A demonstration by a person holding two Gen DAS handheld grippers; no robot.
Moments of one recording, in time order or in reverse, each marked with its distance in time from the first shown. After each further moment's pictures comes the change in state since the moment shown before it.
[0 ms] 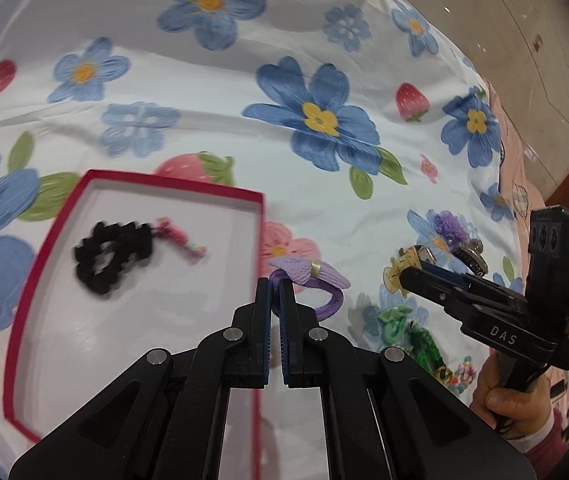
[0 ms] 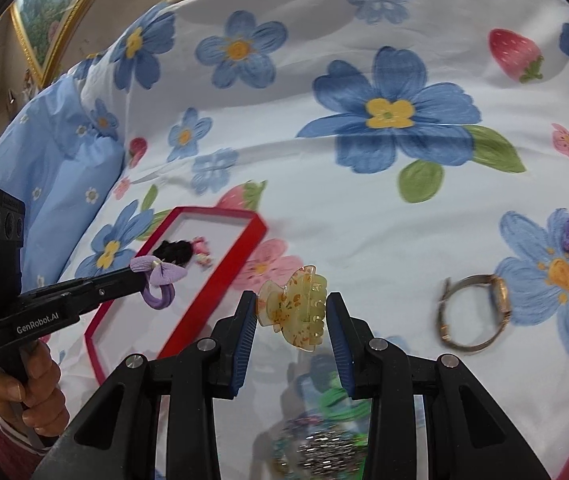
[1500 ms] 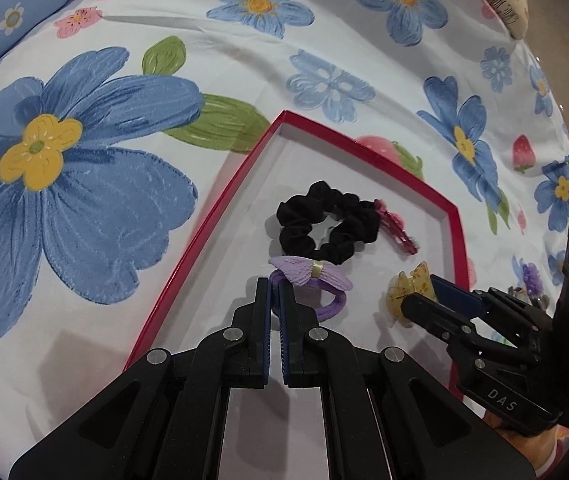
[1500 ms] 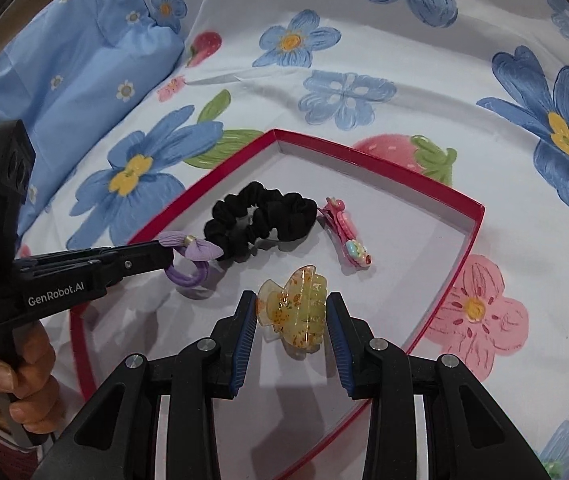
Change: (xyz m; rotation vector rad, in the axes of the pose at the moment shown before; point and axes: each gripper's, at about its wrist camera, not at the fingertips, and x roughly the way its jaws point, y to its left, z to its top) left arm 0.021 0.154 -0.026 -0.268 0.052 0.179; right arm 0.139 0.140 -0.004 -0.285 0.191 0.031
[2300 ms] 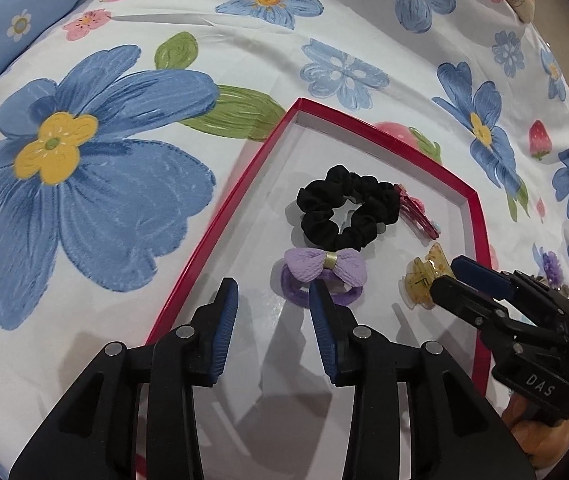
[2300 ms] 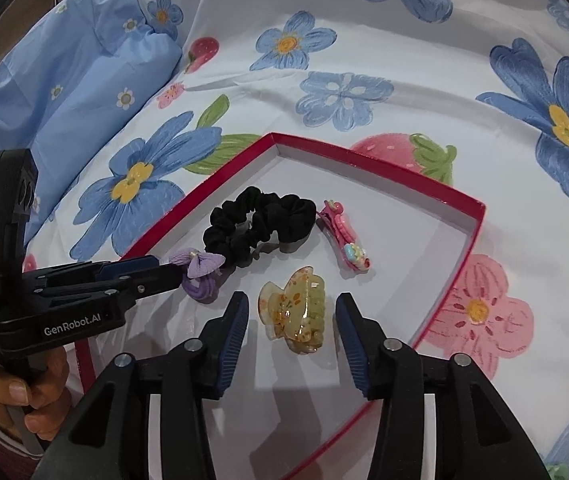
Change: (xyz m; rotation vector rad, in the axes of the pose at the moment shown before) left arm -0.001 -0.001 -0.007 0.023 0.012 0.072; right arm -0.004 -0.005 0.001 0.029 -0.015 0.033
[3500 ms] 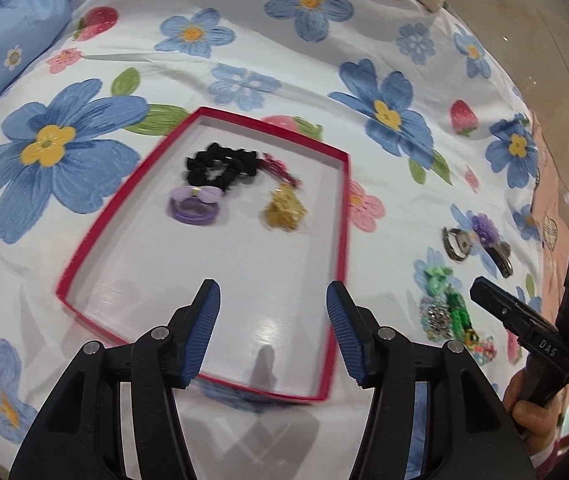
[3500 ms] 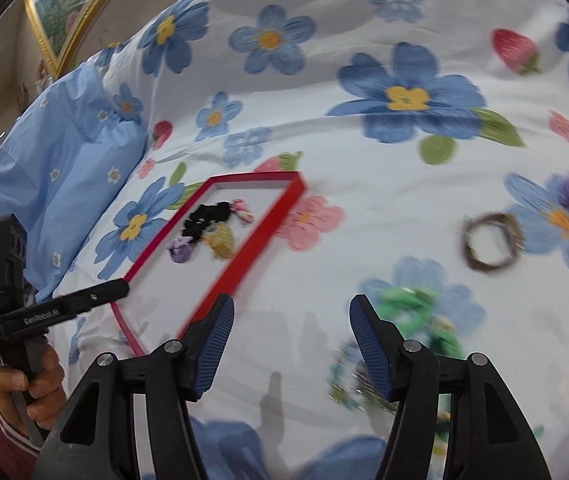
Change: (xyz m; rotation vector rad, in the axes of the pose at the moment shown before) left arm -0.090 -0.081 -0.070 0.082 -0.068 -0.121; right arm -0.163 -0.074 -0.109 0.254 -0.191 -0.061
